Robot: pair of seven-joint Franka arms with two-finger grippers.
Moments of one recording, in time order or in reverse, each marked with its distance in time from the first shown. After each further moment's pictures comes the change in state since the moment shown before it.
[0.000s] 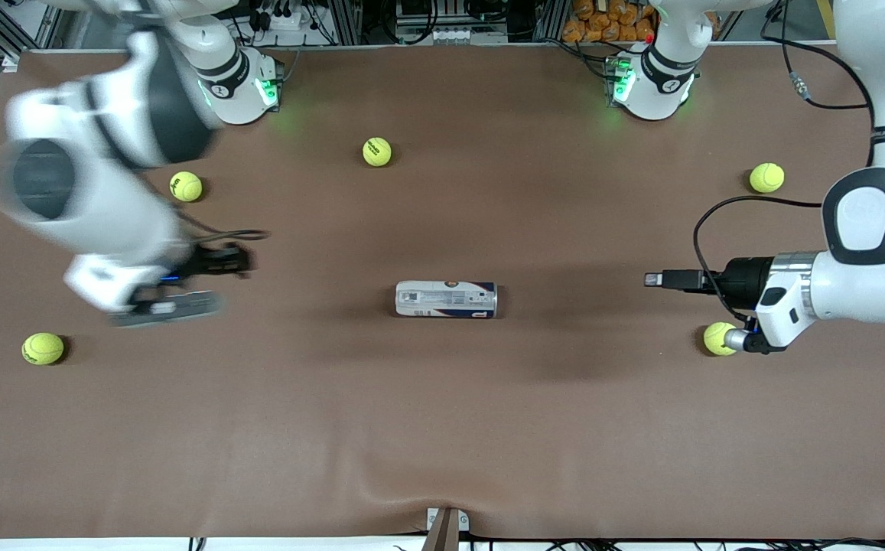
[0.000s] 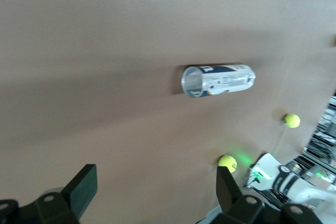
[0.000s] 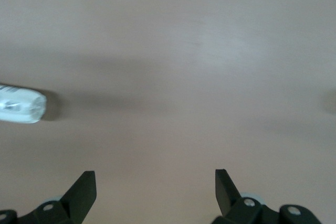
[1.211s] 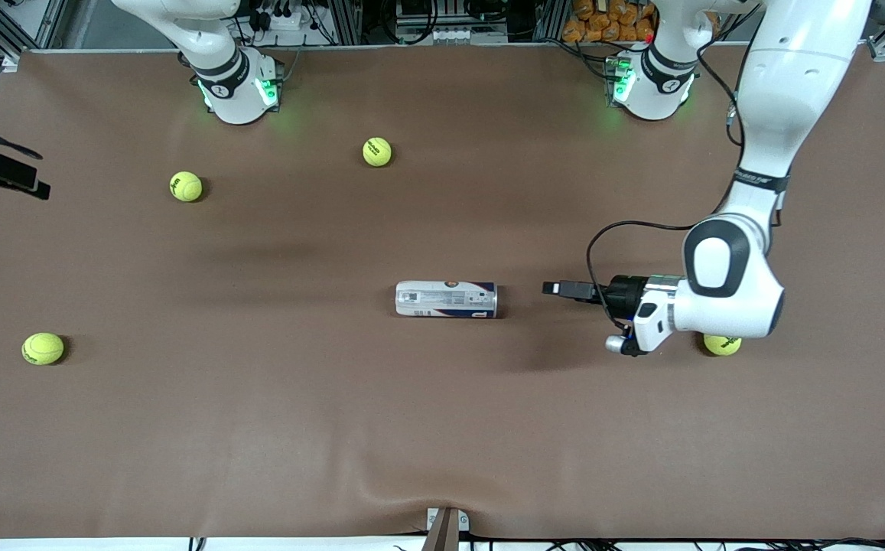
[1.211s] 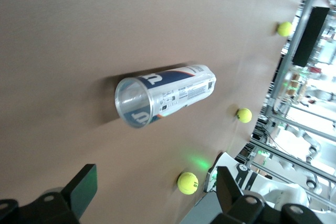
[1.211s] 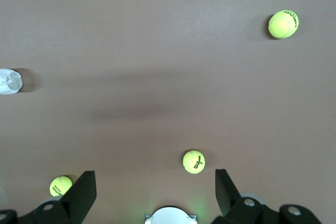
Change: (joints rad) left arm -0.138 0.166 -0.045 -0.174 -0.380 0.261 0.276; right arm -0.253 -0.244 -0.061 -0.037 0.068 -0.255 -0.136
